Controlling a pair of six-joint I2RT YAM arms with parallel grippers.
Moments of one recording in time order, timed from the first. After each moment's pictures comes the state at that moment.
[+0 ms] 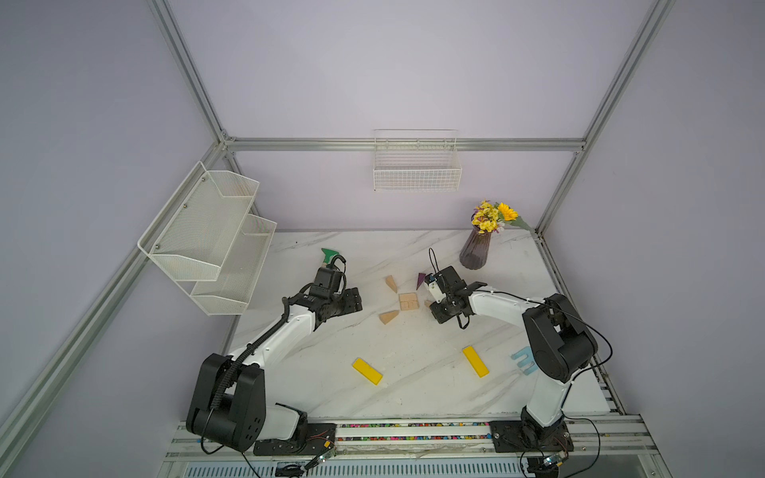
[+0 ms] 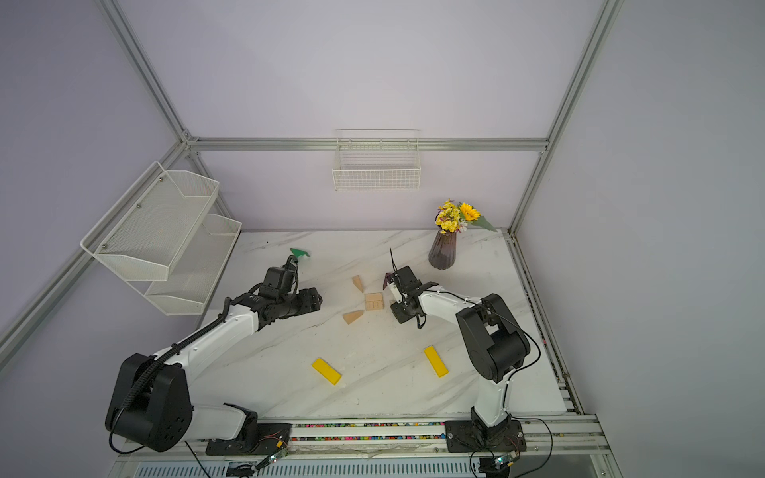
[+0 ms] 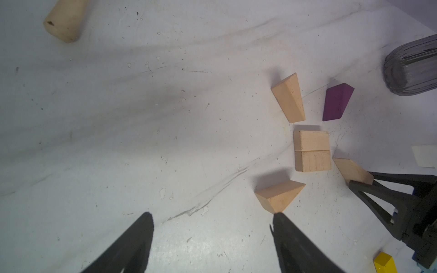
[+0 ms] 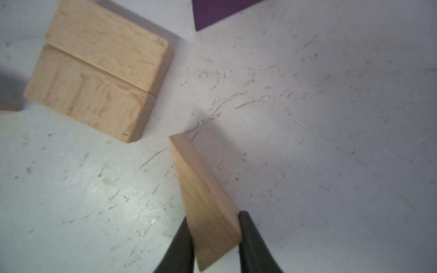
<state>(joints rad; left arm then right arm) -0.29 1.38 0.91 -0.43 0.03 -0.52 0.51 1.83 1.12 -0.41 0.05 -0.05</state>
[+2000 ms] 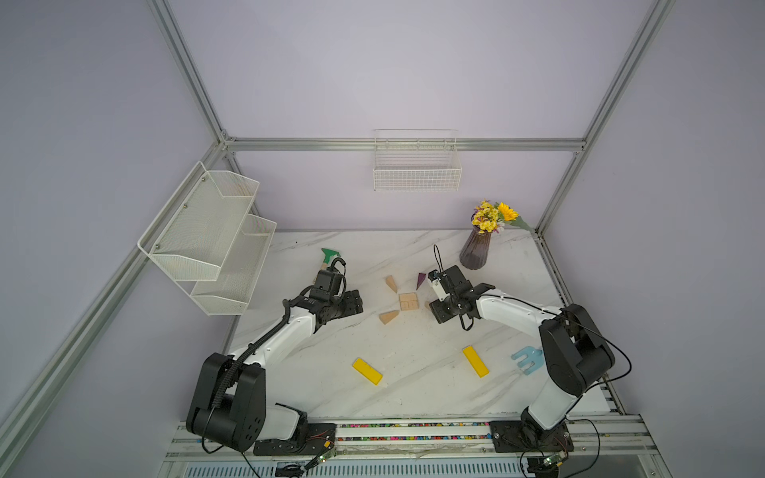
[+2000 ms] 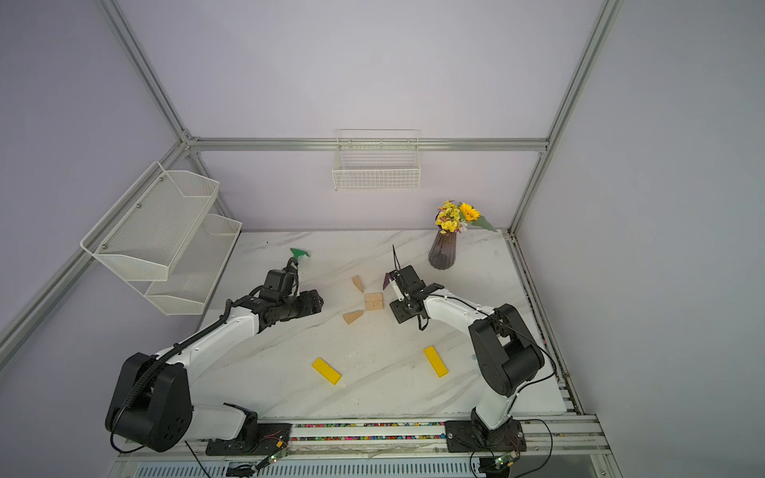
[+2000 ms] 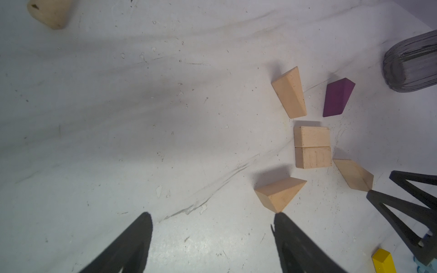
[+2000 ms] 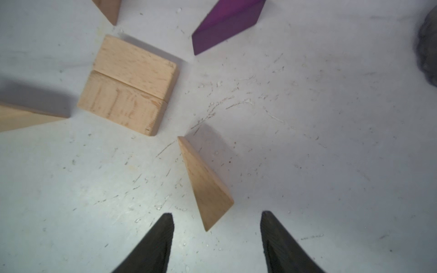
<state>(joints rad) -0.29 1.38 0.88 -0.40 0.05 -0.52 0.52 1.71 1.08 -0.42 0.08 0.02</state>
